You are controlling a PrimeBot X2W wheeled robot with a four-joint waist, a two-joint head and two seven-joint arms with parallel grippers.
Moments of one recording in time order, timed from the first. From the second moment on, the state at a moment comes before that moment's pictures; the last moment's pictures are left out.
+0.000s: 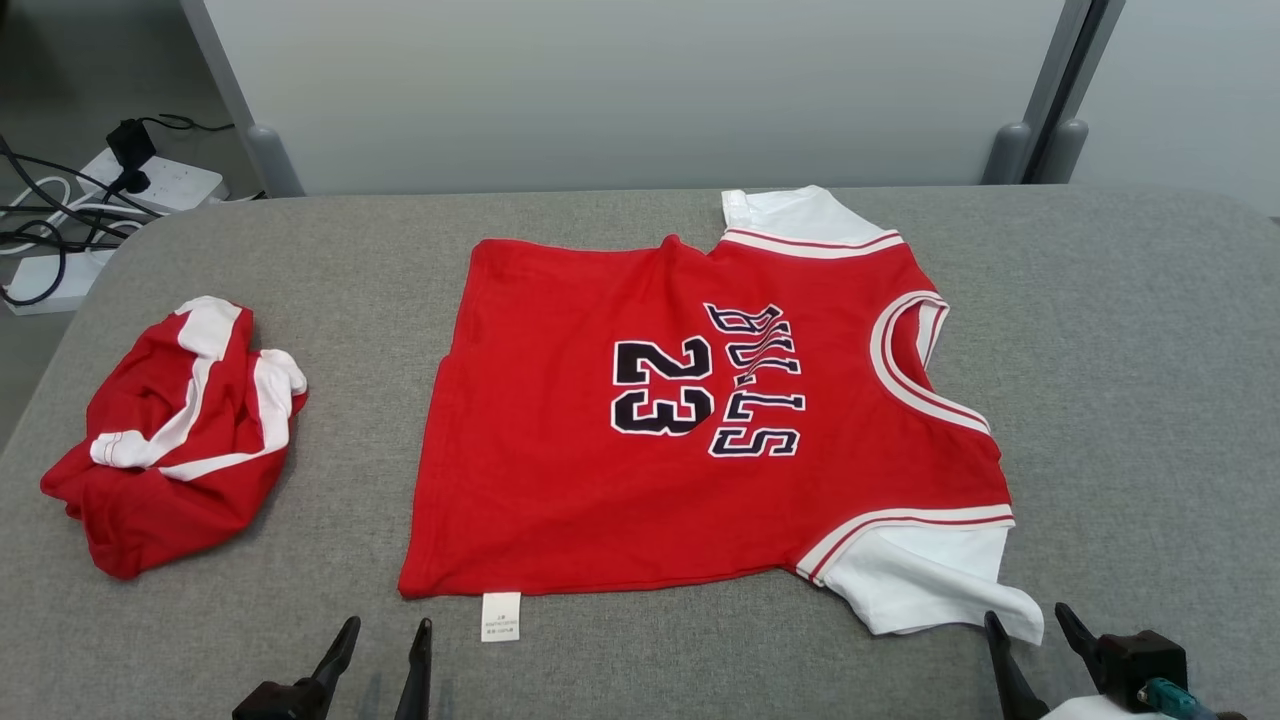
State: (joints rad) left arm 0.07 0.05 -0.03 0.38 -0.15 -0.11 -0.25; right arm -0.08 -0.09 0.06 0.62 0.12 0.13 -0.25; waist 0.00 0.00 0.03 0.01
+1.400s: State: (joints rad) left arm -0.09 0.04 -0.05 0.59 -0.20 -0.12 -0.25; right arm -0.10 -0.11 0.13 0.63 0.19 0.13 -0.25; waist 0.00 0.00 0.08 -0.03
